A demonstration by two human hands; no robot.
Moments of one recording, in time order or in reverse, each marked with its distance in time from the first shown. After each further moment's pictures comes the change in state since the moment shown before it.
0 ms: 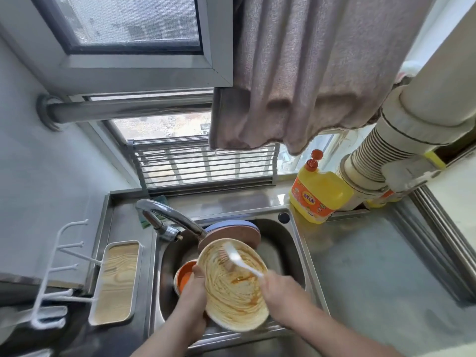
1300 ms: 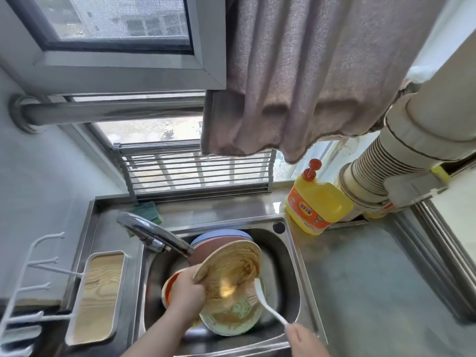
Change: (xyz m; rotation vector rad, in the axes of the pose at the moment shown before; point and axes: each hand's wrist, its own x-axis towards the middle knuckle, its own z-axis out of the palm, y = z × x) left_hand 0.054 0.012 0.005 0.652 0.089 0.493; right_hand -0.002 0.080 0.045 0.209 -0.106 0.207
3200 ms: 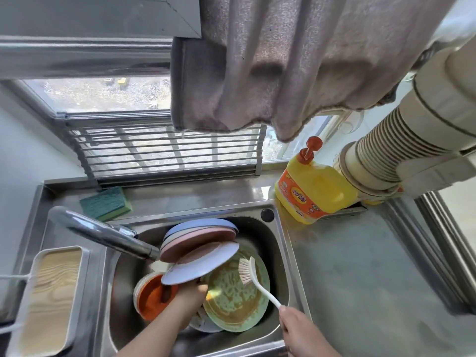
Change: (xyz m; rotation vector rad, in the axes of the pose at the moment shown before) left_hand 0.056 -0.059 0.076 0.134 -0.120 -0.494; right_hand 0.037 0.018 -0.014 0.404 0.018 0.043
